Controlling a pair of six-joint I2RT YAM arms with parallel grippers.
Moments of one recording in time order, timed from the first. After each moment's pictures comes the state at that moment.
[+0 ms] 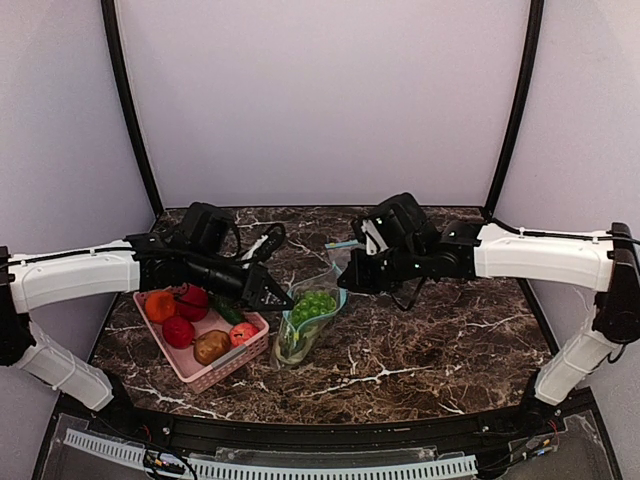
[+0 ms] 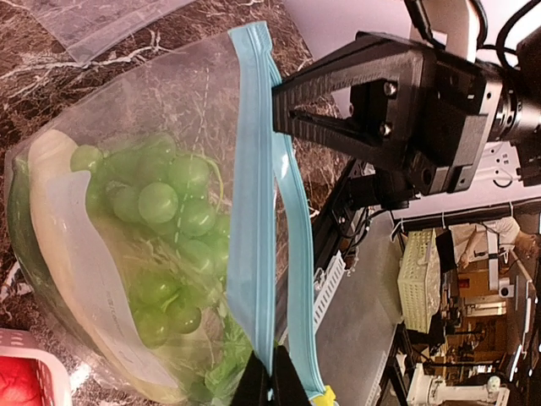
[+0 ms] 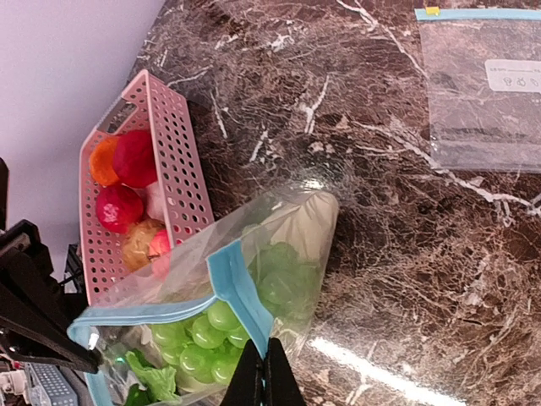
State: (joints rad) left arm -0.77 1.36 0.97 -0.32 0.64 -0.62; right arm 0.95 1.56 1.21 -0.40 -0.07 0.75
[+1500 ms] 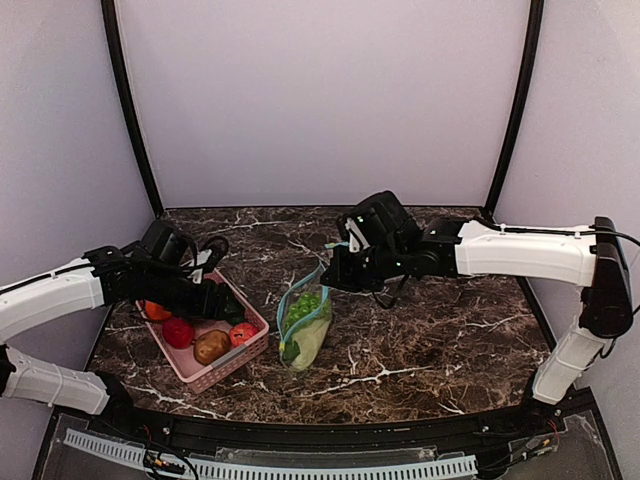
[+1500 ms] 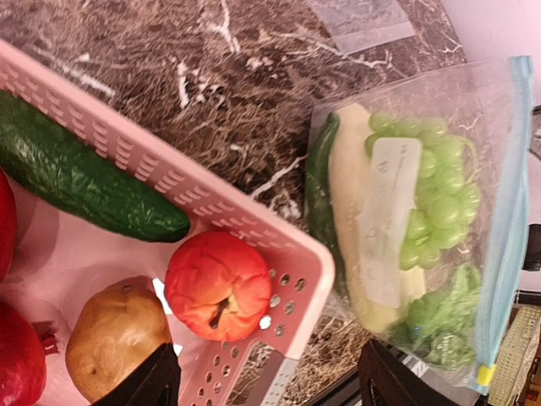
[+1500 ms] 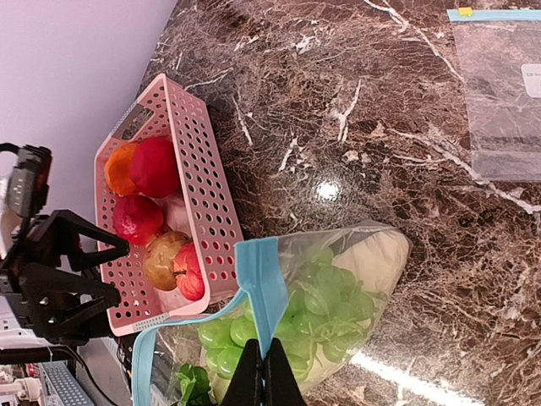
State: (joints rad) left arm -0.62 1.11 0.82 -0.62 0.27 -0.53; right arm 0.98 1.65 1.31 -0.37 -0.07 0.81
